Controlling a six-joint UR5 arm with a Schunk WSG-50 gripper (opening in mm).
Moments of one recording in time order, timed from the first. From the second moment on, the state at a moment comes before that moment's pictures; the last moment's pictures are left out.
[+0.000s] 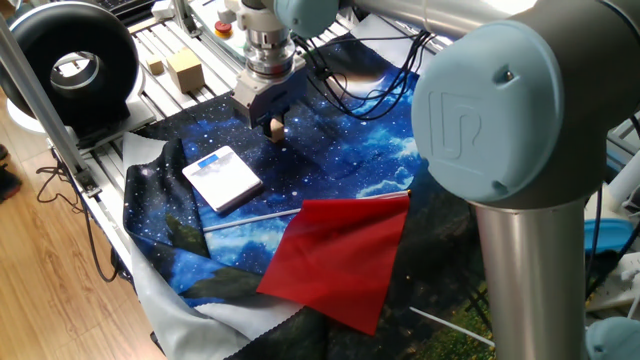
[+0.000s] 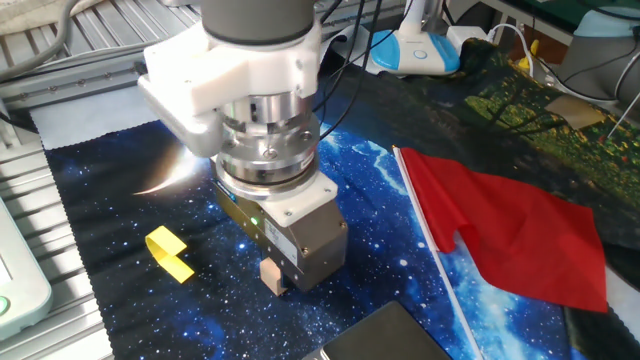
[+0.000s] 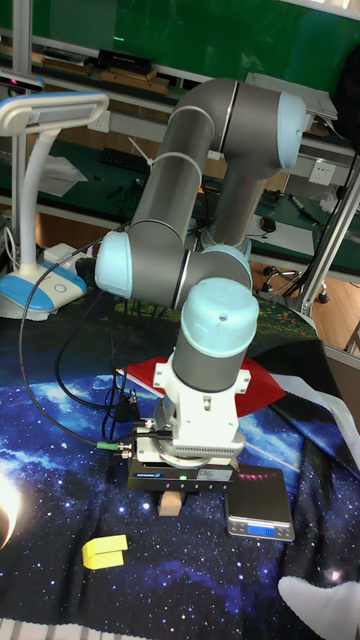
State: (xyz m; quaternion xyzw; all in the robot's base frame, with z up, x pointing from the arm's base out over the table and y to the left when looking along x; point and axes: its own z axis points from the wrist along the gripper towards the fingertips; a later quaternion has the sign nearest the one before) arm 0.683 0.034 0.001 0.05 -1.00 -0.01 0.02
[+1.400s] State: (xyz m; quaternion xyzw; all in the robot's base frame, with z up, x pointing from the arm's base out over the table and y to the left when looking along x) arm 0.679 0.033 0.001 0.07 -1.00 -0.03 0.02
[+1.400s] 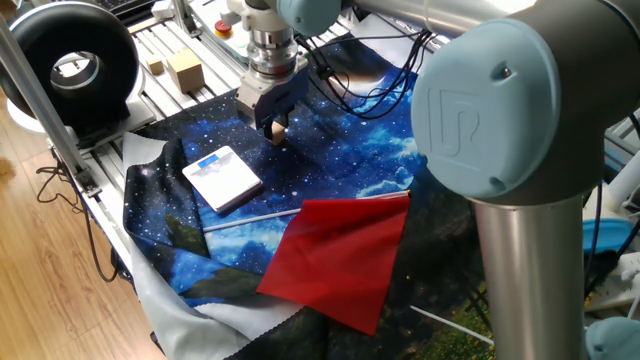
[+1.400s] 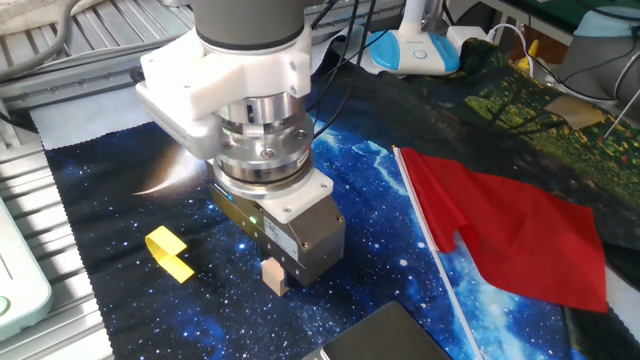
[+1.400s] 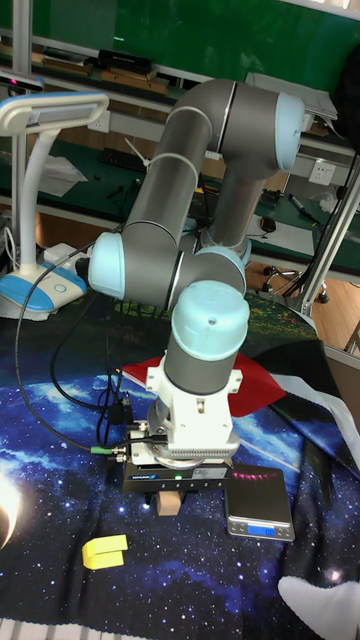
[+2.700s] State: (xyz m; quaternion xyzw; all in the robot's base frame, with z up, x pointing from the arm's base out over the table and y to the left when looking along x) arm 0.651 0.051 0.057 0.05 -1.00 0.03 0.02
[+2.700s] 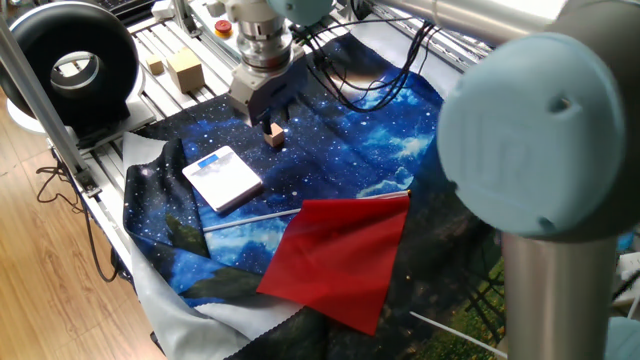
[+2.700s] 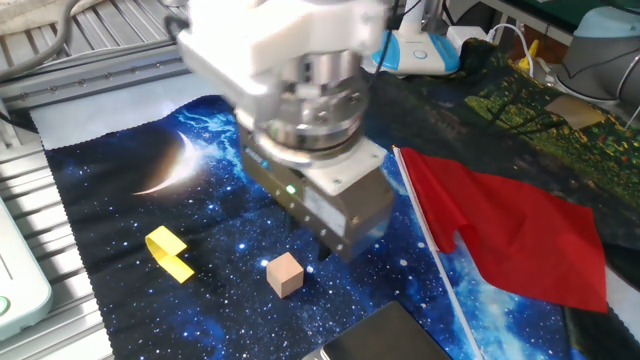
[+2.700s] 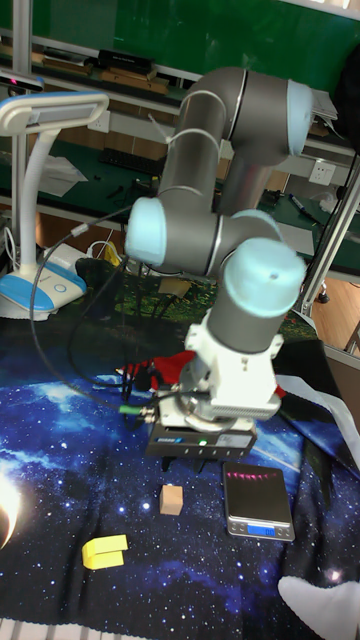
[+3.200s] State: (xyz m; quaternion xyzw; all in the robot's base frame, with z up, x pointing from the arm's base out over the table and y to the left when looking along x) arm 0.652 0.084 0.073 0.03 -1.00 0.04 -0.01
